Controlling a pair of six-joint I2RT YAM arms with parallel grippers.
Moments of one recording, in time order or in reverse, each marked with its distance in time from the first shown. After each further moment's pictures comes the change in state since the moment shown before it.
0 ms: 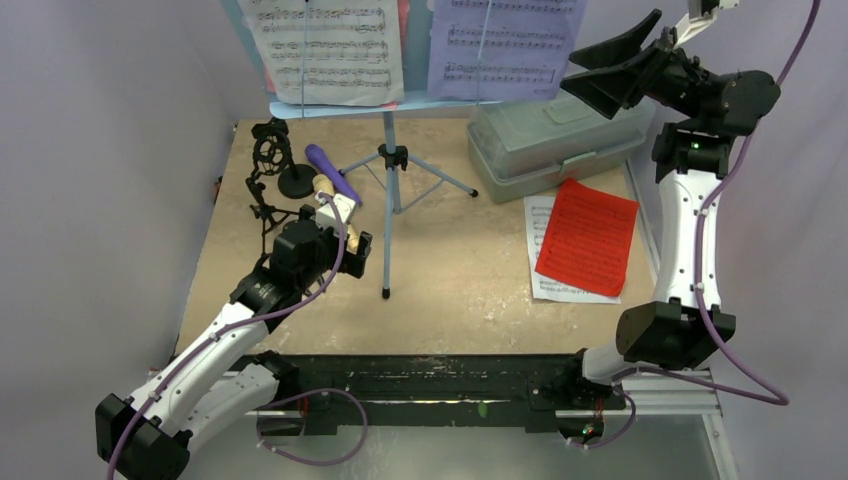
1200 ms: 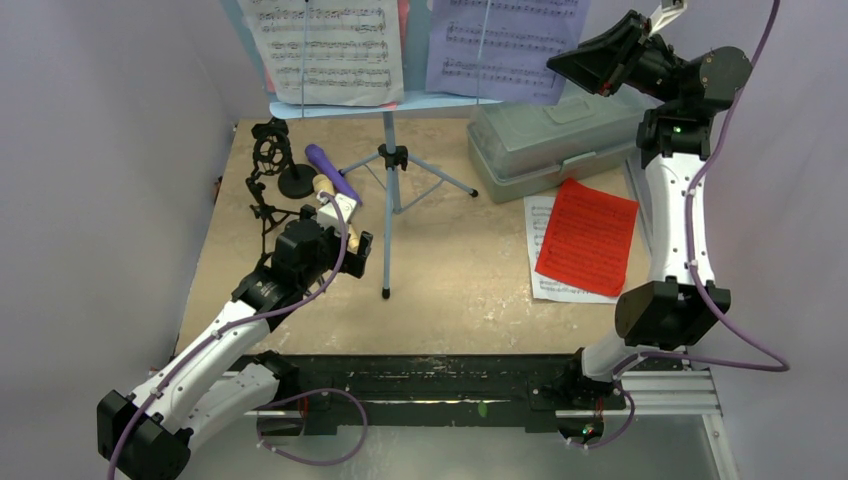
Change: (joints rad) left arm 0.000 0.015 0.000 0.000 -0.009 0.000; right arm 0.083 0.111 0.101 -0.104 0.044 -0.106
